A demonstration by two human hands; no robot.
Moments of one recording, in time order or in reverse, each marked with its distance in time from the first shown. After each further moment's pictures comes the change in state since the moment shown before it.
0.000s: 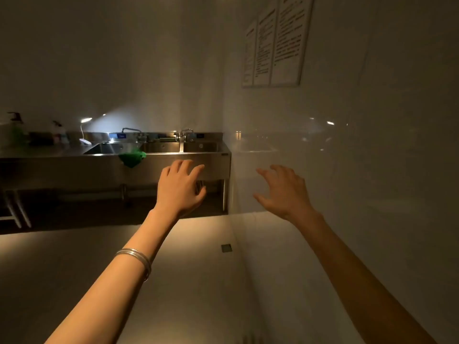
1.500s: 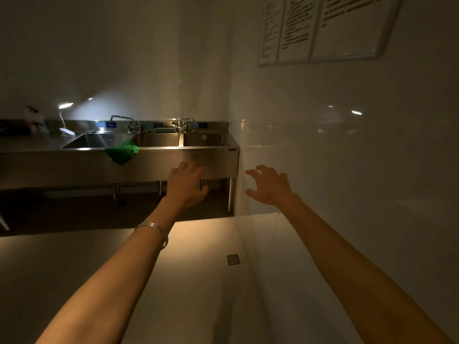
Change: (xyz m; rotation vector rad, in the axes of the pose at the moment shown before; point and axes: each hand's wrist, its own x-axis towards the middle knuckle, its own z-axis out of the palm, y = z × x) left_hand 0.226 -0.134 0.262 0.000 -0.197 -0.042; right_hand 0.326 0.030 0.221 -0.088 -0.272 -0.028
